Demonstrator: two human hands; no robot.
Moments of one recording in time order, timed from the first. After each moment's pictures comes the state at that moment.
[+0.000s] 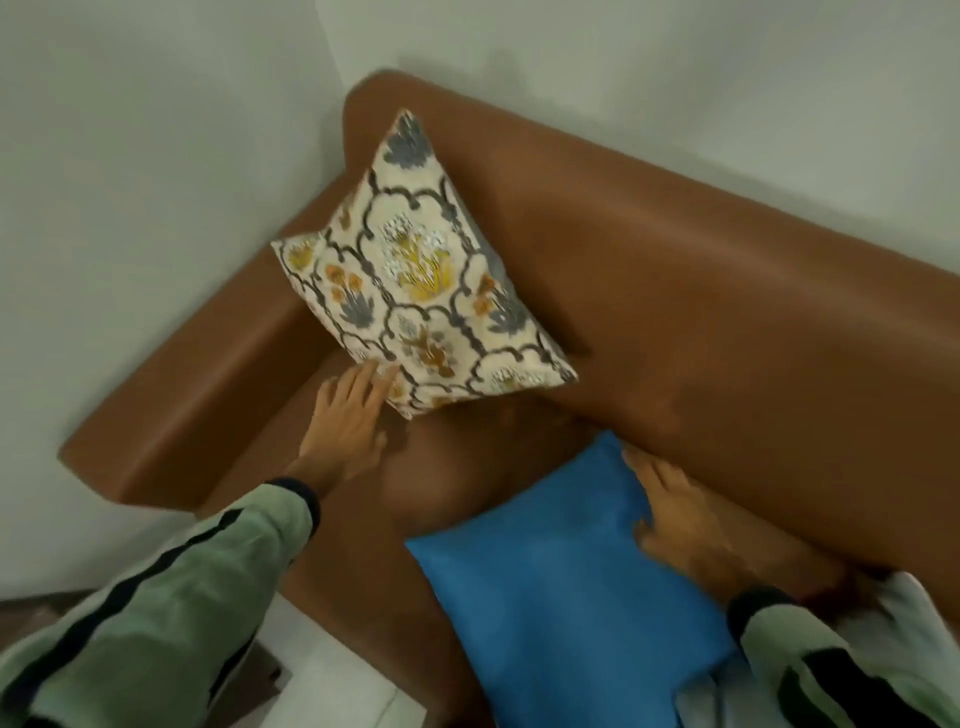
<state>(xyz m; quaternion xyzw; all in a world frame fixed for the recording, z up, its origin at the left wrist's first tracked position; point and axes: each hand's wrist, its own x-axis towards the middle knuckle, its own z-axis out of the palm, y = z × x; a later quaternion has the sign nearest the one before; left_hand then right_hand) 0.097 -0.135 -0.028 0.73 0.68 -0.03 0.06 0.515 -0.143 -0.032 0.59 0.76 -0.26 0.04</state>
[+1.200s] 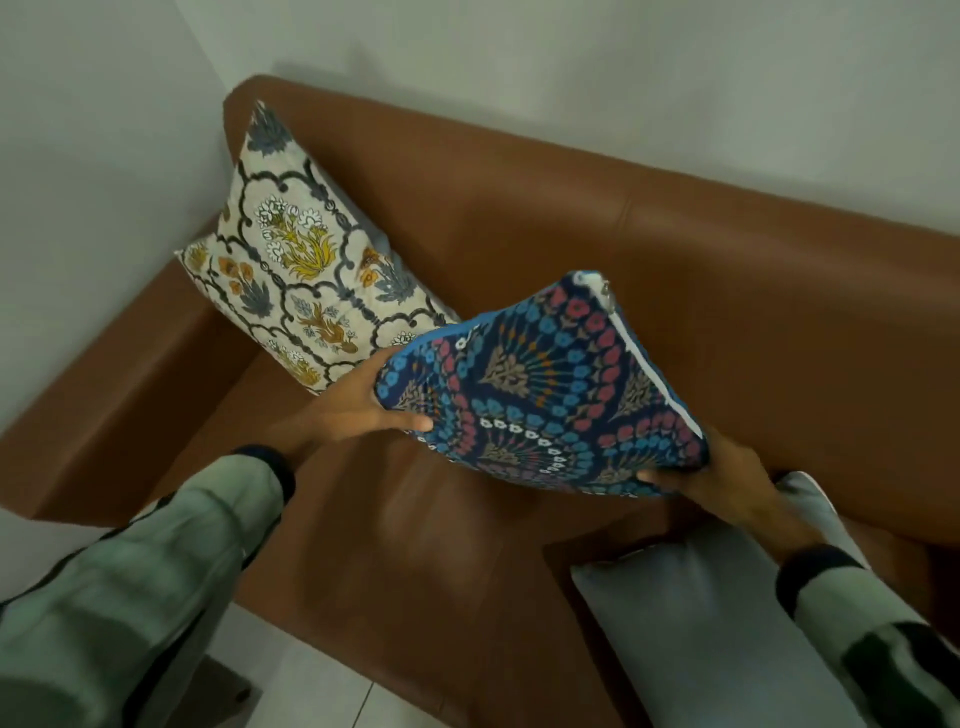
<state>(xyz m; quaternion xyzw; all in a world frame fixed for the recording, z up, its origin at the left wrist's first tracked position) 0.248 -0.136 0.059 0.61 0.59 0.13 0.52 0.661 -0.187 0.028 0.71 0.58 -0.39 -0.10</state>
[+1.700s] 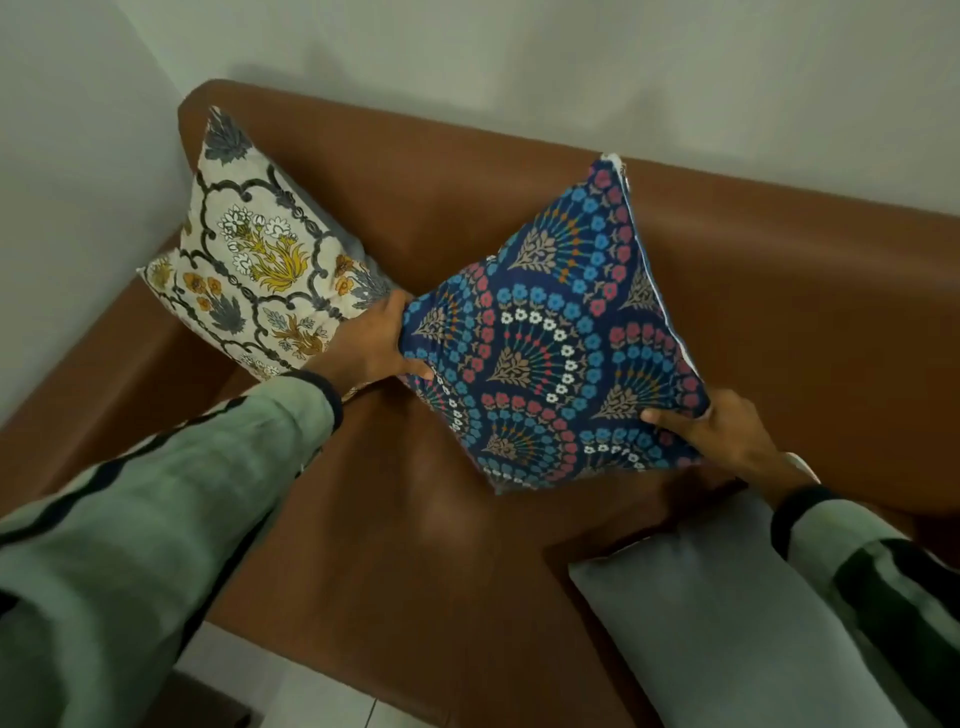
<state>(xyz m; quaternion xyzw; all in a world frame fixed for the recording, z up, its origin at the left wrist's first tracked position) 0.267 -0.045 0.032 0.76 0.61 0.01 0.24 0.665 -0.153 0.030 0.74 0.53 -0.38 -0.15</state>
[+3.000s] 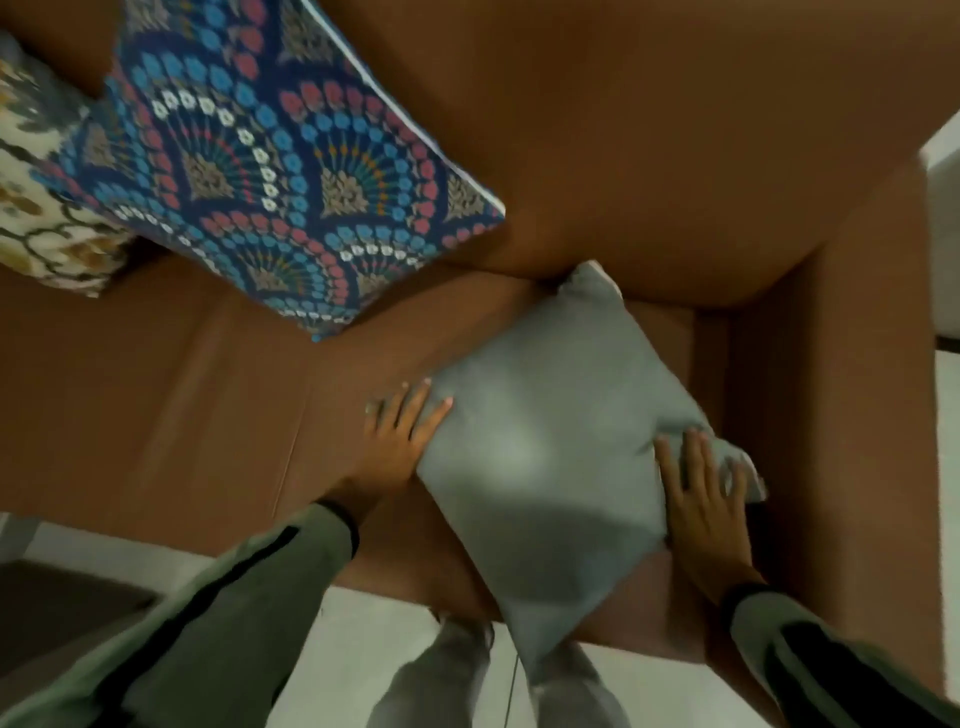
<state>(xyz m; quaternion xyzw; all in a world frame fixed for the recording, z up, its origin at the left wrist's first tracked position) 0.538 -0.352 -0.180 0.88 0.45 -0.11 0.13 0.906 -0.482 -0.143 0.72 0.67 -0.13 0.12</state>
